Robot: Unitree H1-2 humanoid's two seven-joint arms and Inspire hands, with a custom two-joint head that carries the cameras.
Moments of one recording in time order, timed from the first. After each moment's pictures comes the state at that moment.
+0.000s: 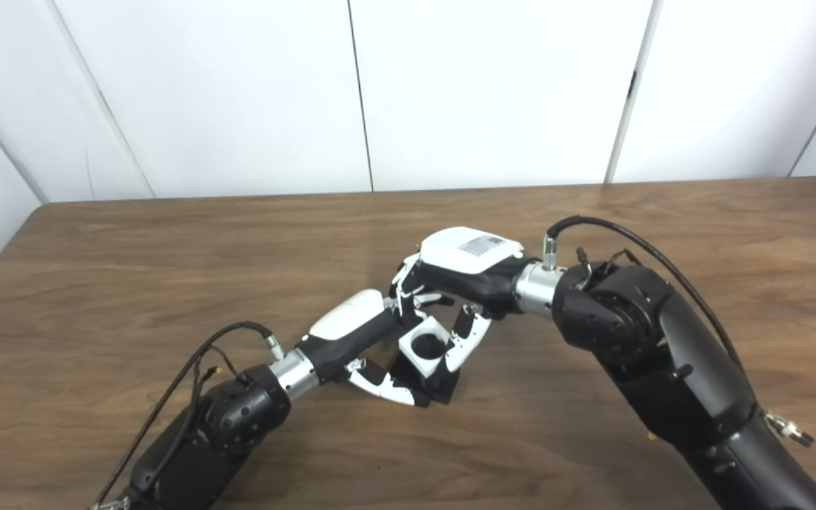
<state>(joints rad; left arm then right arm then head) -0.41 0.23 -0.46 0.28 0.48 -0.34 -0.21 -0.59 -0.42 0.42 -0.21 -0.61 0.03 0.77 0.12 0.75</state>
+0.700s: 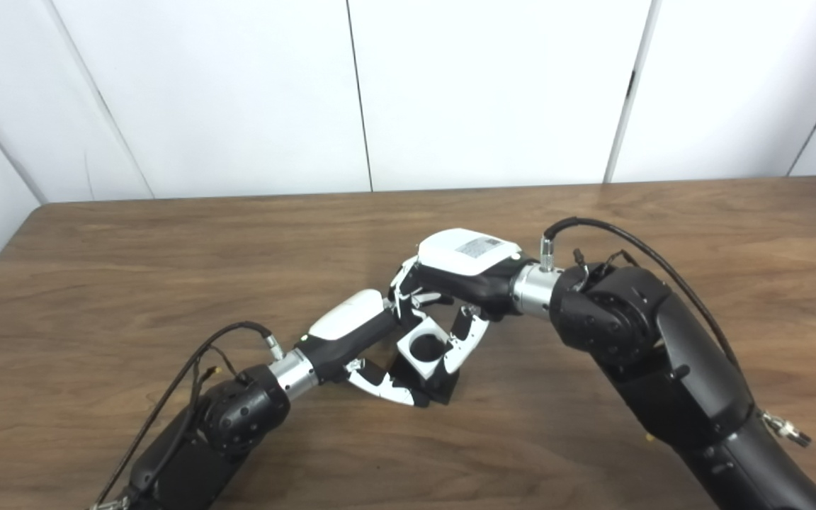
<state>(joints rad) -0.41 0.24 -0.45 0.28 0.48 -0.34 -0.21 -0.59 -0.42 0.42 -0.20 -0.61 0.02 0.77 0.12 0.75</state>
